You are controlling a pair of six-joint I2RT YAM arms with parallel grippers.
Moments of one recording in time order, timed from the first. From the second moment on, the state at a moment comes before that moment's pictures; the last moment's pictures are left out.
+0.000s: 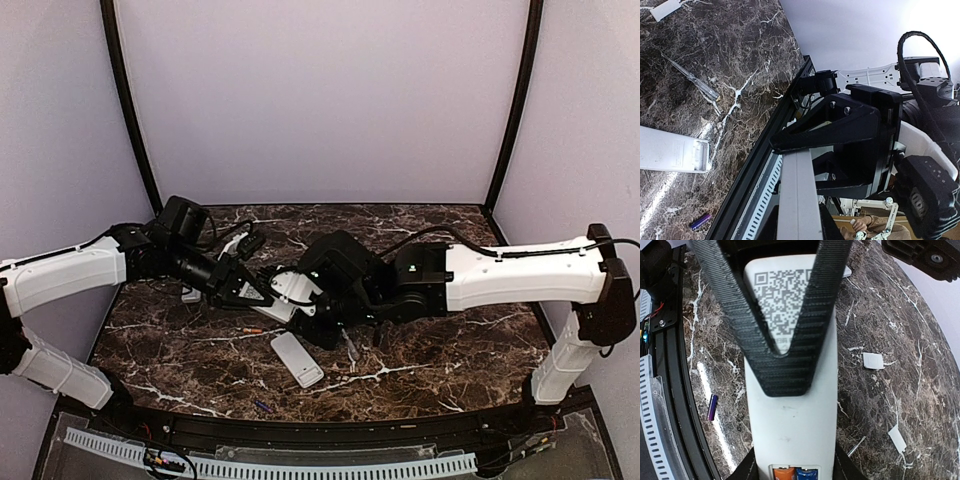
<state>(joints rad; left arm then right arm) -0.61 1.30 0.94 -0.43 1.04 -0.57 1.31 1.68 1.41 -0.52 0.18 -0.08</state>
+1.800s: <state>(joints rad) -0.18 0.83 0.83 -0.47 0.03 -0.35 1.05 2.13 1.67 -0.75 0.09 0.60</state>
